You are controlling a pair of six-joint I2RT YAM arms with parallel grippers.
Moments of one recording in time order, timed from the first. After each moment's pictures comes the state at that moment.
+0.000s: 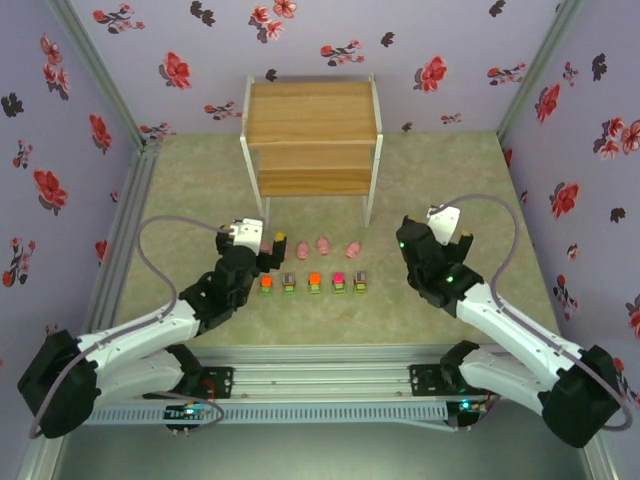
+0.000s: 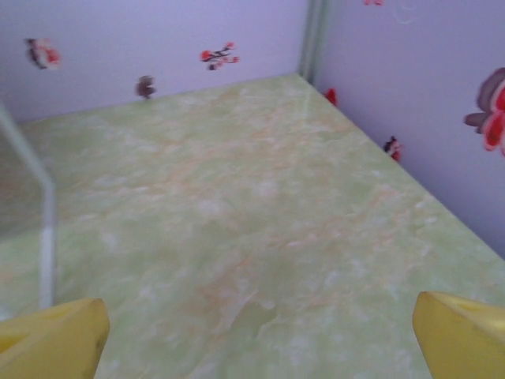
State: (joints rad) left arm -0.86 1.03 0.48 0.22 -0.66 -0.13; right arm 0.67 0.97 0.65 -0.33 0.92 0.51
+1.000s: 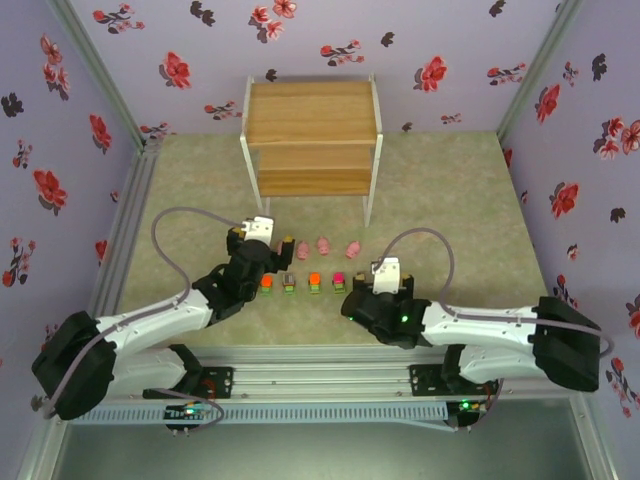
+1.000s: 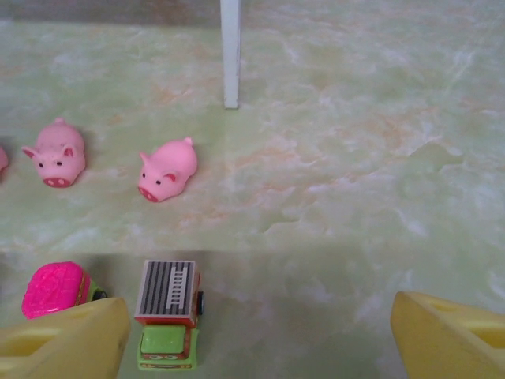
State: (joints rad) left arm -0.84 1.16 0.55 0.15 -0.62 -0.22; right arm 1.21 1.19 0.52 -0.38 0.92 0.90
